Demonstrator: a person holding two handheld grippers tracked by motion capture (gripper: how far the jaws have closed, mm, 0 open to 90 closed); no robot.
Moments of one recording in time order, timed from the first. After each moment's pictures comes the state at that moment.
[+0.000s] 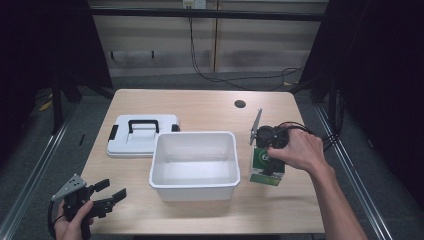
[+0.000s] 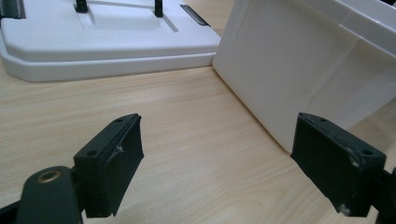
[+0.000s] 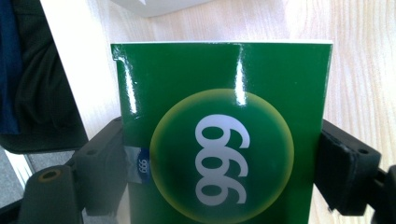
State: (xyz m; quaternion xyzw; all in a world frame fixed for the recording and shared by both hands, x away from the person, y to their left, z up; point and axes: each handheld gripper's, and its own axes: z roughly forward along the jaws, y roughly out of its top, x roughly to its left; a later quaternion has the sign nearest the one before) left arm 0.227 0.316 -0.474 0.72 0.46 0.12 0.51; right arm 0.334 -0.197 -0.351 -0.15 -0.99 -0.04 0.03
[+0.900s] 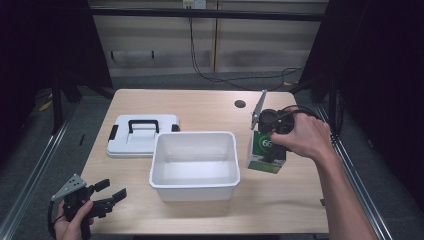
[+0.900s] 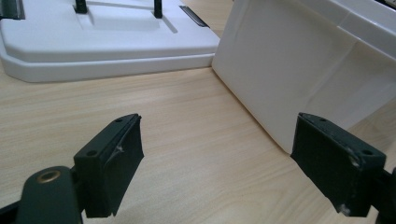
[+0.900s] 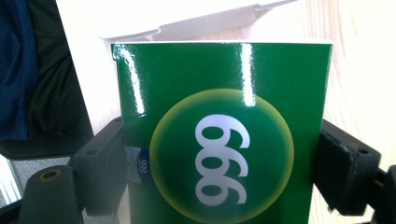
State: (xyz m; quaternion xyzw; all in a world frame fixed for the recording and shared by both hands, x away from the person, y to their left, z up) left arm 0.226 0.316 -0.474 0.72 0.46 0.12 0.51; right arm 0.336 -0.192 -0.295 -0.14 -0.99 -0.07 0.00
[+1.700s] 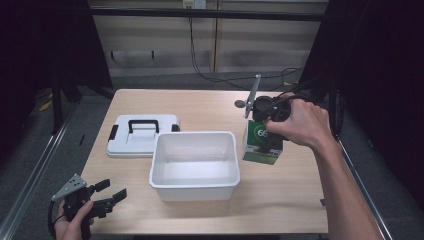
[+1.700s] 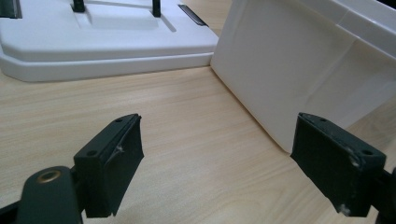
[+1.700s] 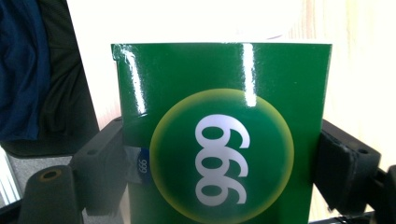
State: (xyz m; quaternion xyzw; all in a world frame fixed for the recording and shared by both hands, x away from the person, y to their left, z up) left arm 0.226 0.315 -0.474 0.72 0.46 0.11 0.51; right arm 0.339 -0.172 -0.259 -0.13 -0.99 -0.06 -0.01
